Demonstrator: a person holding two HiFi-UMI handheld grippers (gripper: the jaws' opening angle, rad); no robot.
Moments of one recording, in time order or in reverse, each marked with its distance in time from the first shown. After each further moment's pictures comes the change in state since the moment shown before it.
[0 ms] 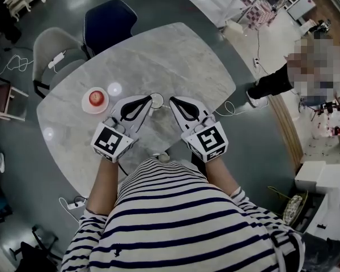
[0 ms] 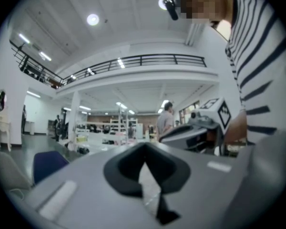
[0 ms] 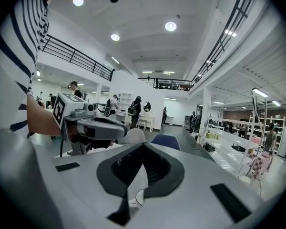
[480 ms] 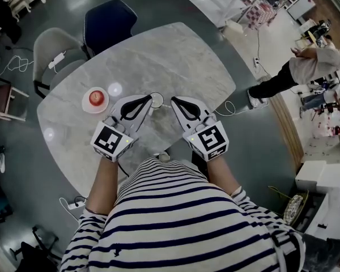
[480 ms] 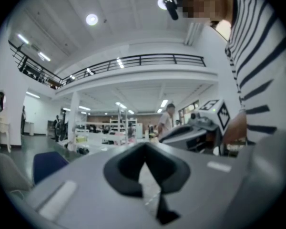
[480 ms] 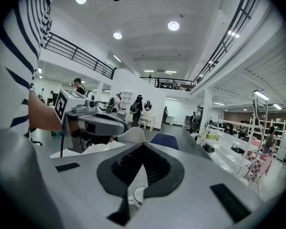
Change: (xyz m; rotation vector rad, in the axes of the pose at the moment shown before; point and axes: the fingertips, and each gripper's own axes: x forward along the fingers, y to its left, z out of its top) left arm 0.001 -0.004 0.003 0.007 0.003 -0.005; right arm -0.007 -0.003 -0.004 -0.025 0.011 0.006
